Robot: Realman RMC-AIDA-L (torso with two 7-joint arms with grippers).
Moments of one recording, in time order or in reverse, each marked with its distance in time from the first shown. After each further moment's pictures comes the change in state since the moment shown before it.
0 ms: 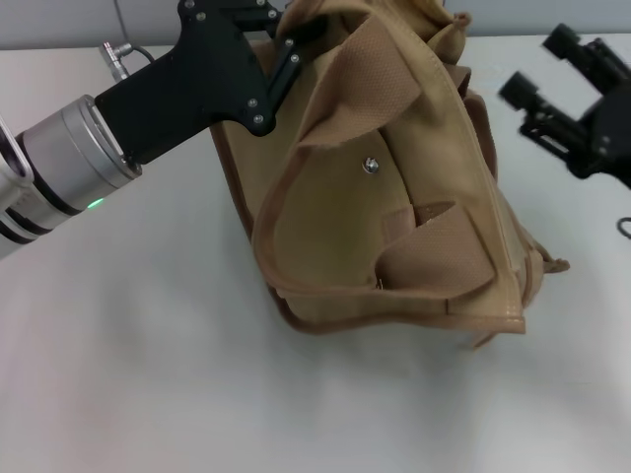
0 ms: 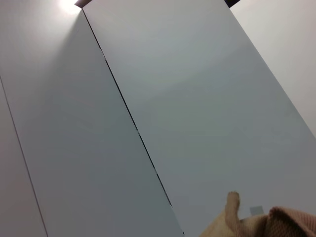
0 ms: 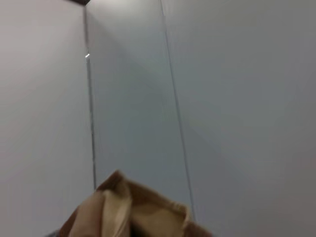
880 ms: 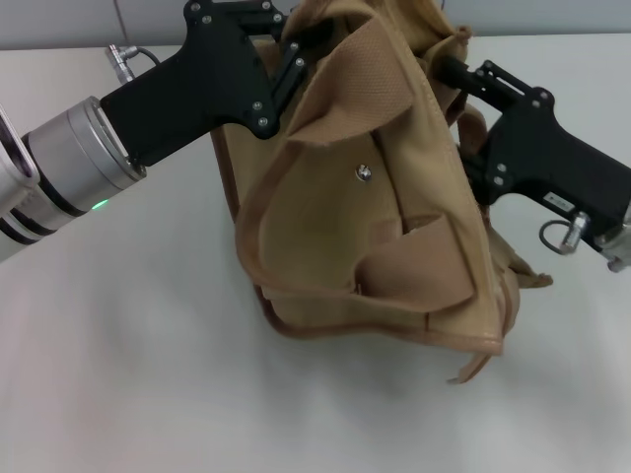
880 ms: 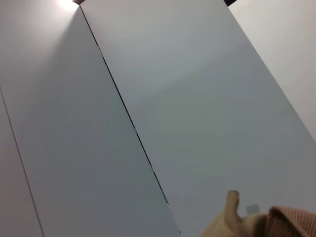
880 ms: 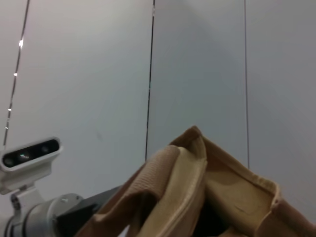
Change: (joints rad) left arm -0.006 0.000 0.008 -0.009 0.001 -0.006 0.000; right arm 0.095 0.009 -0.191 0.049 0.035 0.076 -0.154
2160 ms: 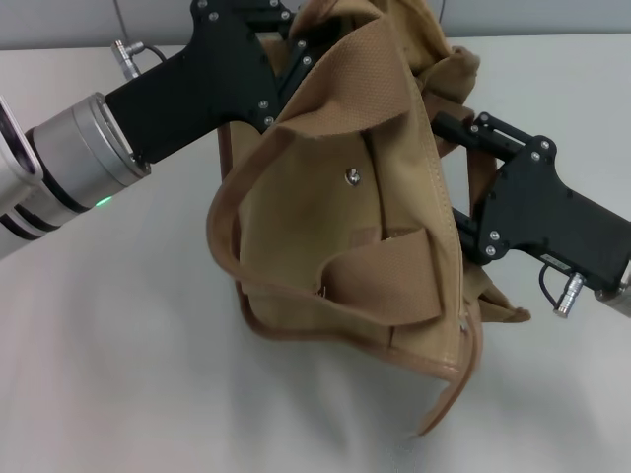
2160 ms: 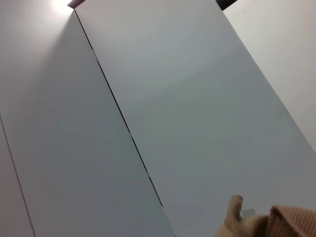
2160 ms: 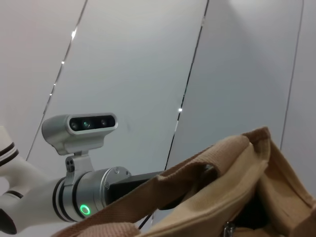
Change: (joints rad) left arm -0.012 0.000 0.004 0.000 0.001 0.006 0.000; right arm -0.034 0.000 -0.053 0.089 0.003 -0.106 -0.327
